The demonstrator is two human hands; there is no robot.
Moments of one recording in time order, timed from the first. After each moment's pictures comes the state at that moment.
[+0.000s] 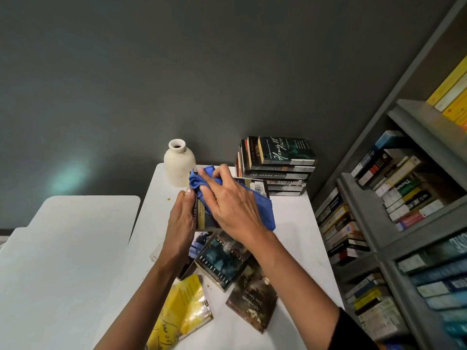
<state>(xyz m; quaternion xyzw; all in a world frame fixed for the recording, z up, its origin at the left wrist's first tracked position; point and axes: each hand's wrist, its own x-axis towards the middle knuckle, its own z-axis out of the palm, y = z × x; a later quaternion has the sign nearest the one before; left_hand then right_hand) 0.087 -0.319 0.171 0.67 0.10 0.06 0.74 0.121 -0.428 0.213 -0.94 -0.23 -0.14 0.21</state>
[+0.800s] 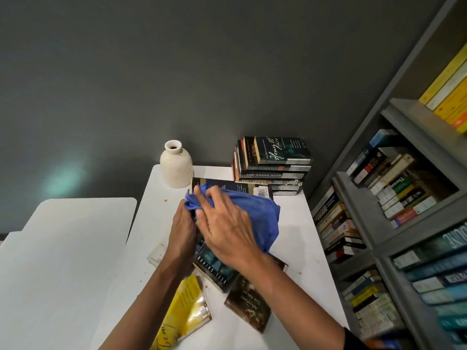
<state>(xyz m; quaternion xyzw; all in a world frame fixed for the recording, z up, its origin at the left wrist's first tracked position) 0.080 -0.330 0.167 0.68 0.08 0.03 0.73 0.087 -0.422 0.193 -0.94 -0.22 -0.18 0.18</state>
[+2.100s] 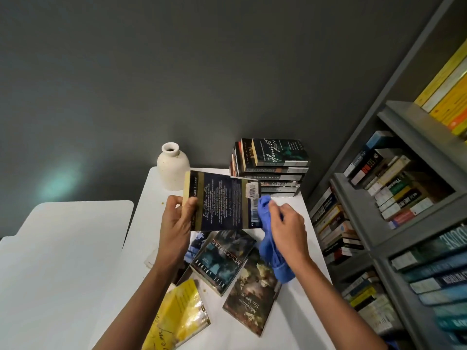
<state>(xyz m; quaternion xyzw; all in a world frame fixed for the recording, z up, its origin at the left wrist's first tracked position) 0.091 -0.318 0.165 0.69 0.06 0.10 0.71 0.105 -0.521 0.163 -0.91 0.10 -0.08 0.39</state>
